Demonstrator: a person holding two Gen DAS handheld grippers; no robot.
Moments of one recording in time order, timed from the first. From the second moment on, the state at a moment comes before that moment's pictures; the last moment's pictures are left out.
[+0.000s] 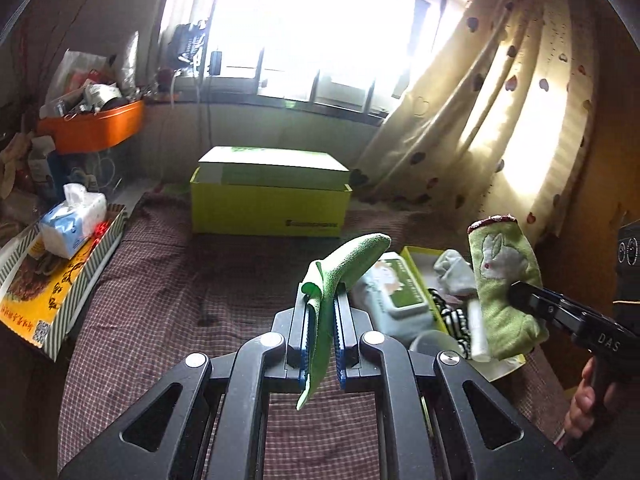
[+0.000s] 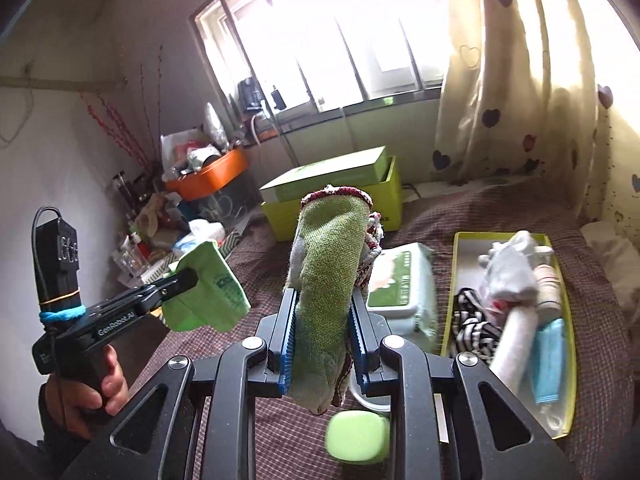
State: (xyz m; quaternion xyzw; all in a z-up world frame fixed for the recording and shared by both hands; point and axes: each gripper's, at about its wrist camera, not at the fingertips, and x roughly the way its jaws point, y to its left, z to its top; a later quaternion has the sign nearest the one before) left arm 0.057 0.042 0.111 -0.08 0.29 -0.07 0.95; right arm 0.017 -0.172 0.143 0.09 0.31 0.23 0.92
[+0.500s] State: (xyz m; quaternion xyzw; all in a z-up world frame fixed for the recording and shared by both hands) left arm 0.077 -0.049 0.117 -0.07 0.29 -0.17 0.94; right arm 0.005 -0.280 0.135 0.12 0.31 0.11 0.93
